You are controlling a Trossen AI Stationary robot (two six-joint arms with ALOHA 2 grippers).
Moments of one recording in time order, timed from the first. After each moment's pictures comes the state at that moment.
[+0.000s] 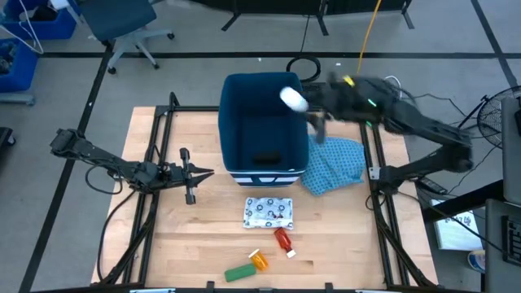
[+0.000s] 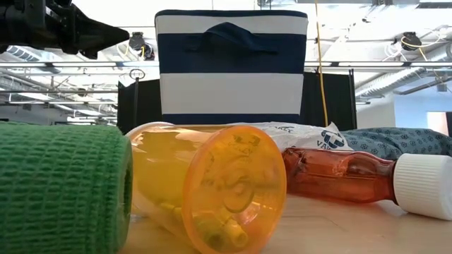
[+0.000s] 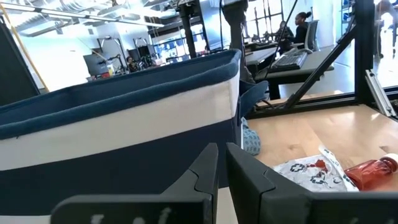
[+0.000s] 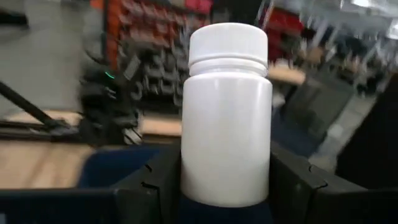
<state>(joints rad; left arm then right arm) -0.35 0.64 0.14 0.58 -0.51 0.23 -0.25 1.25 1.52 -0.43 0.01 -0.25</state>
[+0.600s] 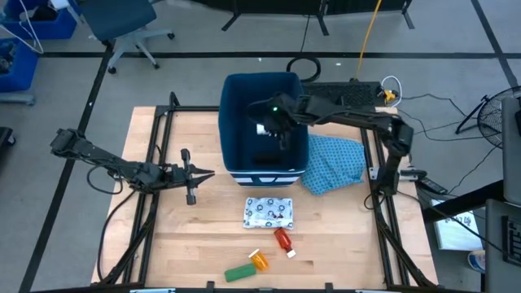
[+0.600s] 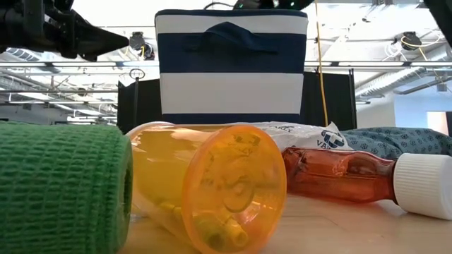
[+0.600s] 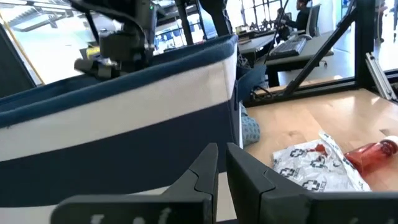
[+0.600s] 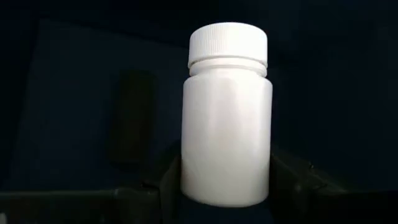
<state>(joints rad) -0.35 0.64 0.14 0.52 -0.51 0.23 -0.36 1.83 1.63 -0.79 0.01 -0.57</state>
